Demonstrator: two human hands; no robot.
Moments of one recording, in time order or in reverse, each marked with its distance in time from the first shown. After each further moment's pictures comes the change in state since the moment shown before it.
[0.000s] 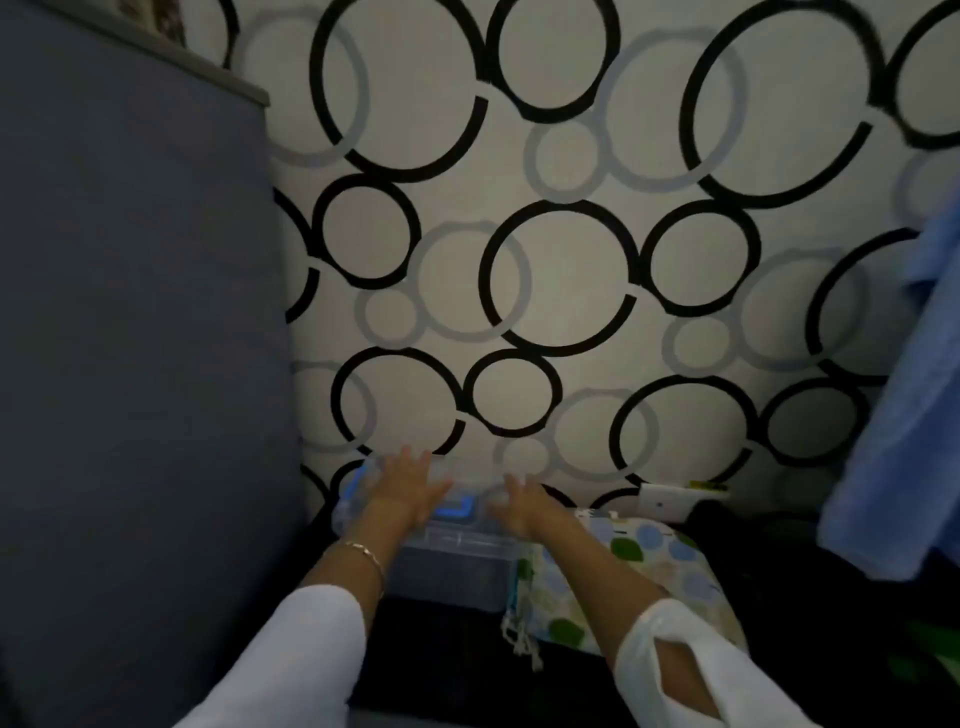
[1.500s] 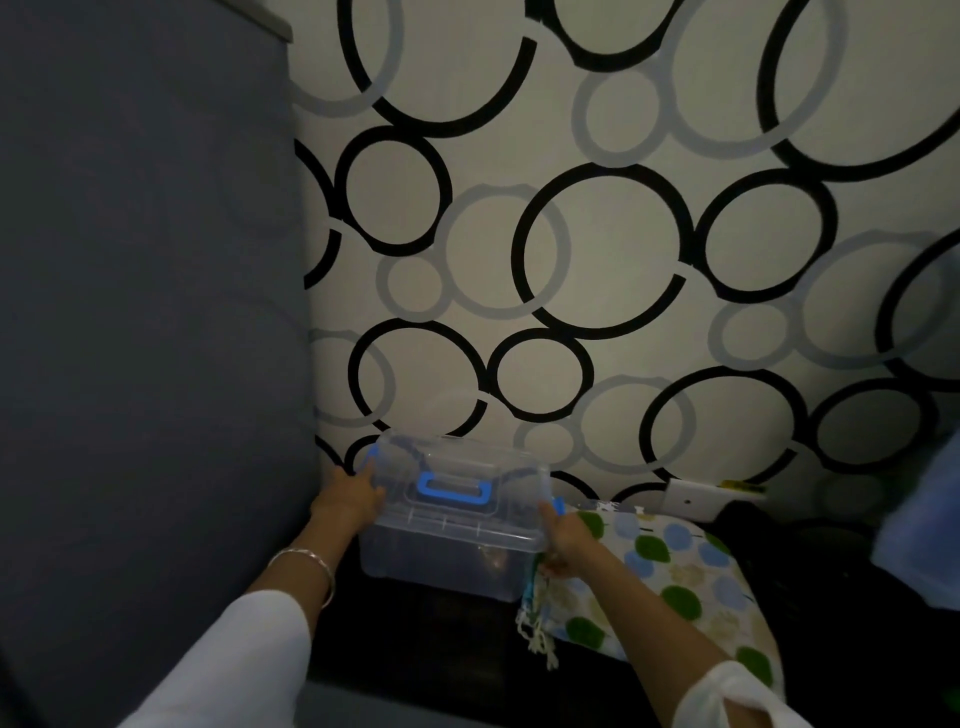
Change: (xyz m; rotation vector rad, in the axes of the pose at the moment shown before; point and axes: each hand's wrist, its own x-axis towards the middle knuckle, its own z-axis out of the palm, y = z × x) left_hand 0.024 -0.093 0.037 -0.216 -0.032 -0.284; right_hand 0.023 0.043 0.046 0.768 0.070 0.346
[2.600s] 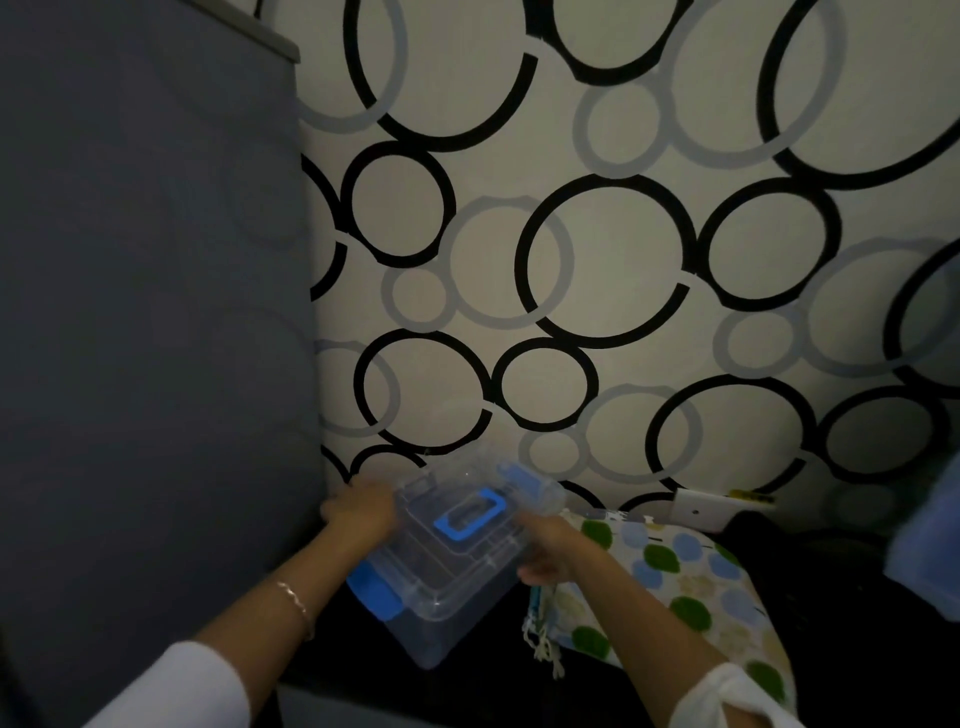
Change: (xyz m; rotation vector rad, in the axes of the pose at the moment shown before) left_hand -0.051 0.037 -0.026 0.204 -0.068 -0.035; right_hand -0.017 -0.025 0.008 0.107 -0.252 0.150
